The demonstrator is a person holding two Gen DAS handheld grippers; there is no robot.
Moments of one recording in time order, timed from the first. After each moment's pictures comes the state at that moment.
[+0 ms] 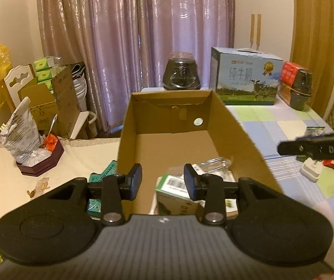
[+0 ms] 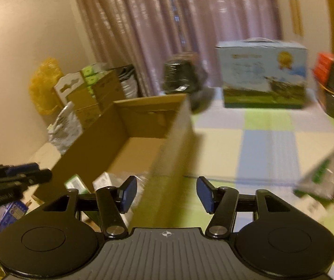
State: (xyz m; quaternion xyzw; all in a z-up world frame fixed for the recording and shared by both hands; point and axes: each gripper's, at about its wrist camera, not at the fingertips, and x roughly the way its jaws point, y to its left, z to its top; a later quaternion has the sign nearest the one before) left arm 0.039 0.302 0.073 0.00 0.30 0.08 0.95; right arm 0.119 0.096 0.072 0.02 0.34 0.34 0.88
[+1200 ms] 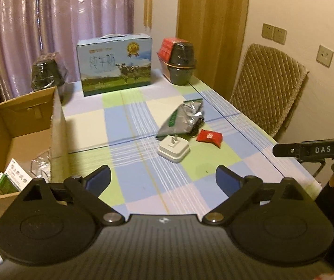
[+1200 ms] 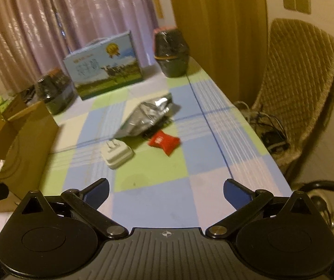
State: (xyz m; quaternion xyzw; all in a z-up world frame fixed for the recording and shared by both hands) left arm 0.024 0.060 0.068 0.02 0.33 -0.12 0.94; right arm 0.069 -0.186 0.073 0.07 0.39 0.12 0.91
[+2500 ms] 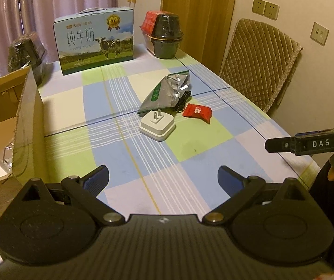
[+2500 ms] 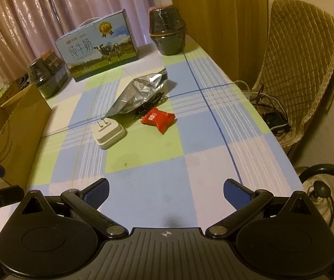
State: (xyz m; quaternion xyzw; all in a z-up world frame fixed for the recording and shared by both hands) left arm 0.050 0.041 0.031 0.03 0.38 -0.15 0.91; right arm 0.079 -0.188 0.046 0.07 0.43 0.12 0.89
